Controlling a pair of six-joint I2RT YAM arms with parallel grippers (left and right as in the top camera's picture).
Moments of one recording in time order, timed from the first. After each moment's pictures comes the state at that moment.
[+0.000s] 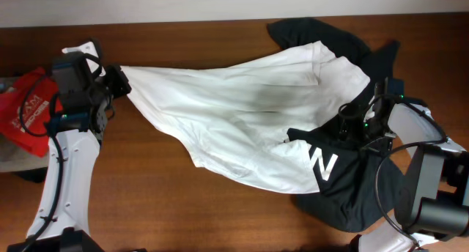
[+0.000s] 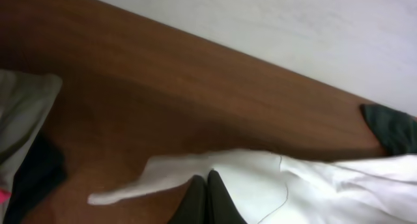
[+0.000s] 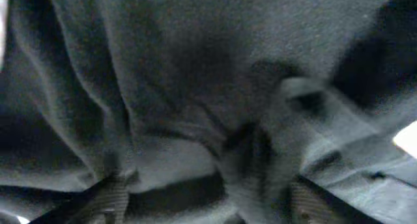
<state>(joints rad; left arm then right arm) 0.16 1.49 1.17 -0.31 0.15 -0.25 -0.25 1.82 1.11 -0.82 -0.07 0.18</state>
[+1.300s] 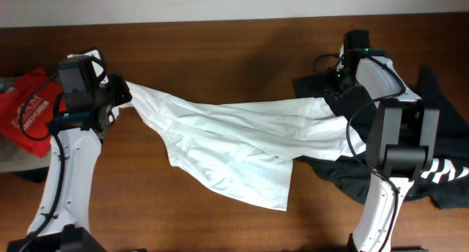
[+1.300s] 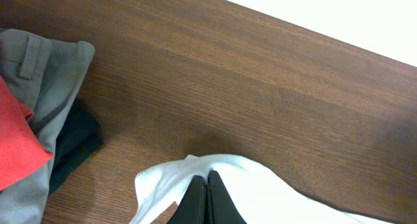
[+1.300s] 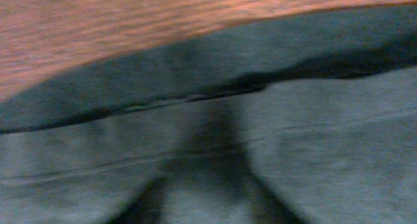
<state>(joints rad) 0.15 1.50 1.17 -0.40 0.06 -0.20 -0.09 2.27 1.73 -0.78 0.01 0.15</state>
